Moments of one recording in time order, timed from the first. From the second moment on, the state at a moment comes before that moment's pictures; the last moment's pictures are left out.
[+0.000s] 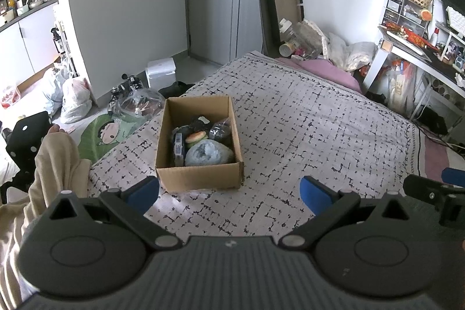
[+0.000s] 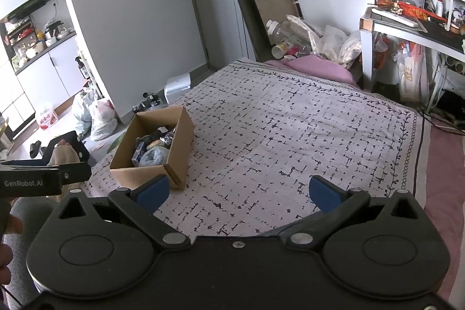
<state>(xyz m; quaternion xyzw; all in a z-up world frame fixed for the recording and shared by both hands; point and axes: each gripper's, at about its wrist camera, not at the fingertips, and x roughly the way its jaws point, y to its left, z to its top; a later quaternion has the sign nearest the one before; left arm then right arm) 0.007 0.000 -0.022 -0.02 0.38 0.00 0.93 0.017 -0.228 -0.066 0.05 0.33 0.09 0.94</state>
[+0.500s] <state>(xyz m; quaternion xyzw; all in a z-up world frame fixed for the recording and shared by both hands) 0.006 -0.002 -0.021 -0.01 0.38 0.00 0.93 0.016 -0.231 -0.065 0.05 0.33 0.09 0.94</state>
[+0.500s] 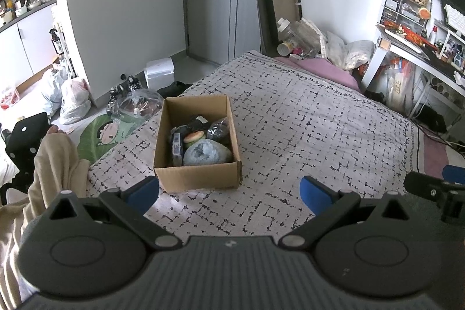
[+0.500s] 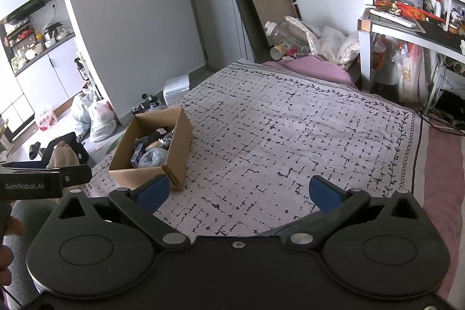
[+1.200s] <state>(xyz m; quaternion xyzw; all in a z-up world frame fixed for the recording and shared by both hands) 0.009 -0.005 -0.023 -0.01 0.38 0.00 0.93 0.017 -0.233 -0.063 0.05 0.33 0.08 0.94</state>
